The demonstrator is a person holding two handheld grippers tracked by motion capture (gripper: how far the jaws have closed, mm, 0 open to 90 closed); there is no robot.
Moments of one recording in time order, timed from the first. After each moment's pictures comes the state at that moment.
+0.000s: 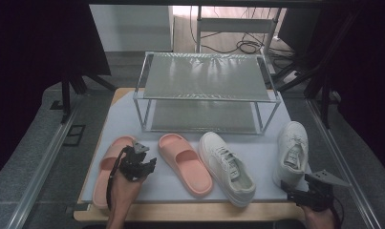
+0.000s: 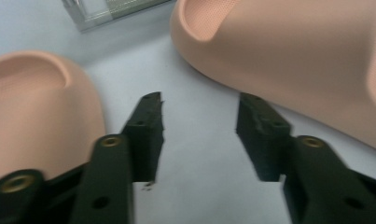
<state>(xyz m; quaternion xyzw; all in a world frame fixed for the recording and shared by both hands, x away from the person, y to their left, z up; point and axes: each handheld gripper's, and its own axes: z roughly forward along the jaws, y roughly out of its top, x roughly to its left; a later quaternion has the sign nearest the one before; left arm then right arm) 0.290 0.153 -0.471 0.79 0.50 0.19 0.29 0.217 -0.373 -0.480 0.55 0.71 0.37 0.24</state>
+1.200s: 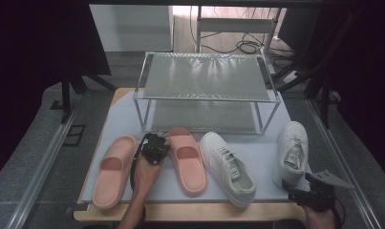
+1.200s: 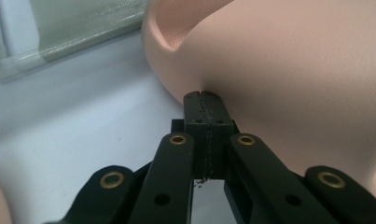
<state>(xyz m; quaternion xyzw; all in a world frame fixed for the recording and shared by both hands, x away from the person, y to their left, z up) 0.351 0.108 -0.490 0.80 0.50 0.16 0.28 0.214 -0.373 -0.476 0.55 0.70 0.38 0.25</state>
